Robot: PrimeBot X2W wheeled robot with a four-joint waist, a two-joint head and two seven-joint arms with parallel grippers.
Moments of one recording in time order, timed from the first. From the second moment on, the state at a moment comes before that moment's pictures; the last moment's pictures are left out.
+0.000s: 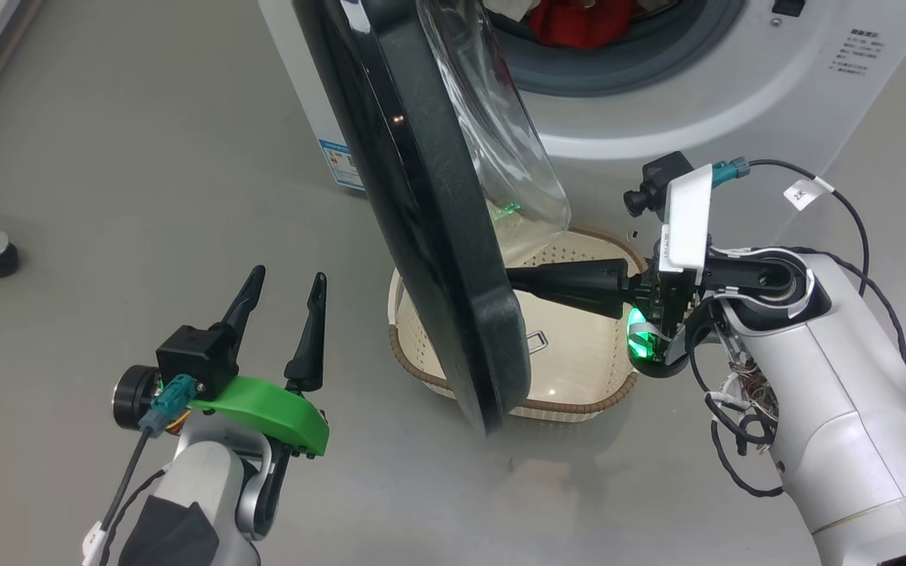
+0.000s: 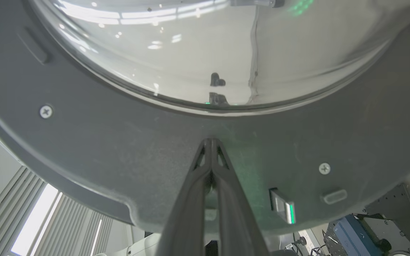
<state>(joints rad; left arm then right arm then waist) -0.36 0.02 -0.30 0.43 -0.38 -0.02 -0.25 -0.68 -0.07 0.31 0.54 1.73 0.10 1.15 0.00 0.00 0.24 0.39</state>
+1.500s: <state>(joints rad) -0.31 0.02 -0.31 0.43 -0.40 0.01 -0.25 -0.57 -0.07 0.50 0.45 1.92 0.11 0.89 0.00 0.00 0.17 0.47</state>
